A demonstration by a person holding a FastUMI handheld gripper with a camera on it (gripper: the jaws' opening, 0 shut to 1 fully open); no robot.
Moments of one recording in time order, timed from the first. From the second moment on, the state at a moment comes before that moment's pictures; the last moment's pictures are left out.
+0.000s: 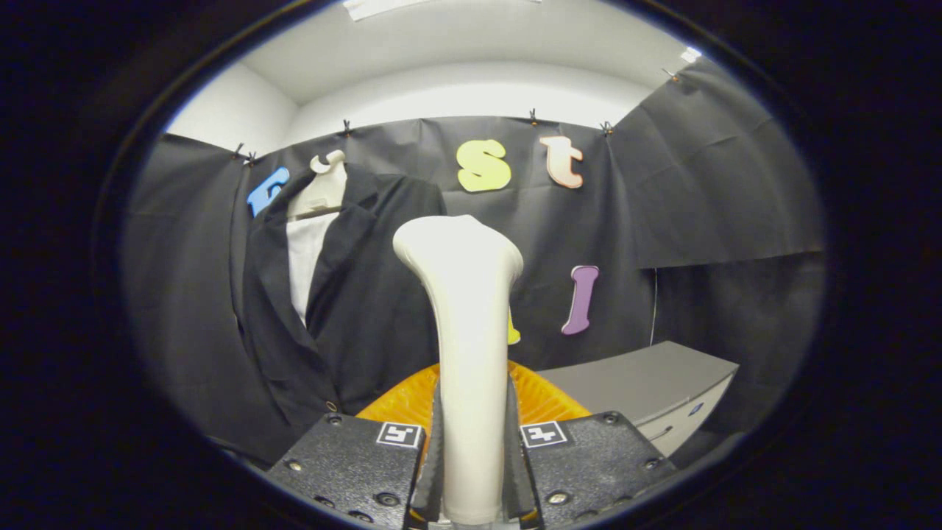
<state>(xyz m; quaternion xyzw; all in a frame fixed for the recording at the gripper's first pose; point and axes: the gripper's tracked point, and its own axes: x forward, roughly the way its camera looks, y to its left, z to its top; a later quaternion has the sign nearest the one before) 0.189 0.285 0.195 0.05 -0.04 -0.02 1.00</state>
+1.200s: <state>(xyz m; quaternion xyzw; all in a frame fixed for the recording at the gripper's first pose) 0.272 0.349 0.227 0.04 -0.08 -0.08 0.99</state>
